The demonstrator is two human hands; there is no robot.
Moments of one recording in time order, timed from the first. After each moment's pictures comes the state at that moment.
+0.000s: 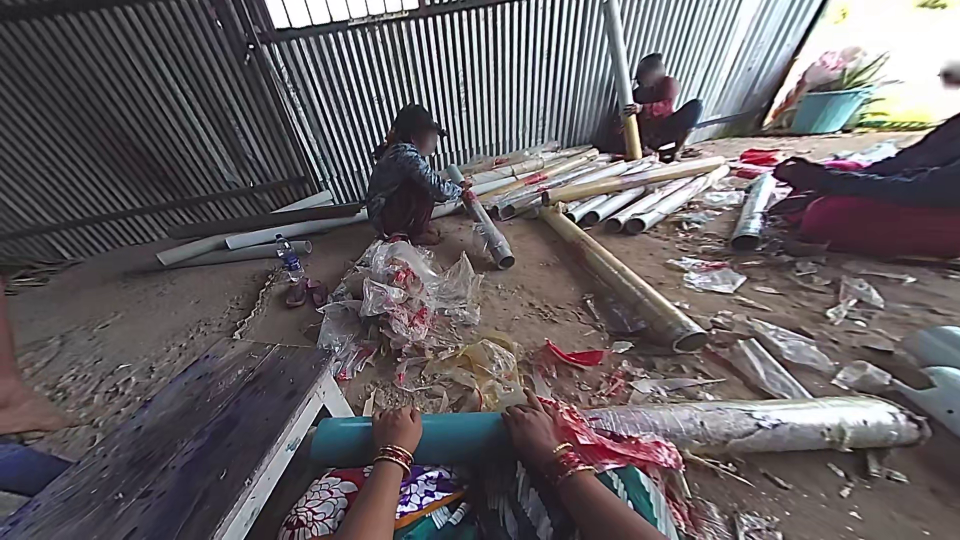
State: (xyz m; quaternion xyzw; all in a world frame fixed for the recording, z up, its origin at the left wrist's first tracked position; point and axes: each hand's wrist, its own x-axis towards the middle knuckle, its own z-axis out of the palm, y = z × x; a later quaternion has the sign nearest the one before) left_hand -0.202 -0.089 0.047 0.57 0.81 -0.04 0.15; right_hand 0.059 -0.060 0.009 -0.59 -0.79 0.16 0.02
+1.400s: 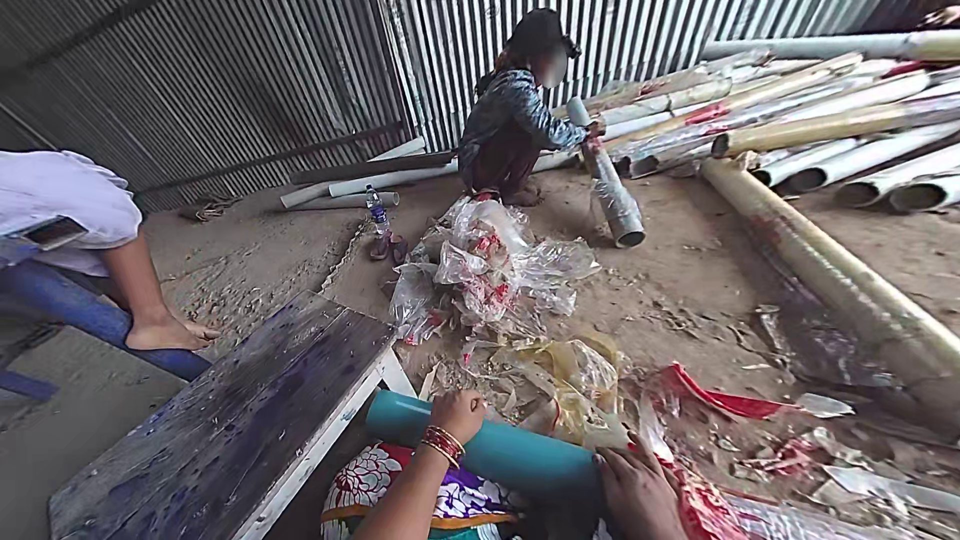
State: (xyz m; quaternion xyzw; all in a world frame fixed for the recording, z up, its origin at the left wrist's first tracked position) left_hand -0.214 -0.057 0.066 0.55 0.78 0.04 0.30; right_hand 0.066 -0.056 -0.010 -0.55 -0.78 0.18 0.22
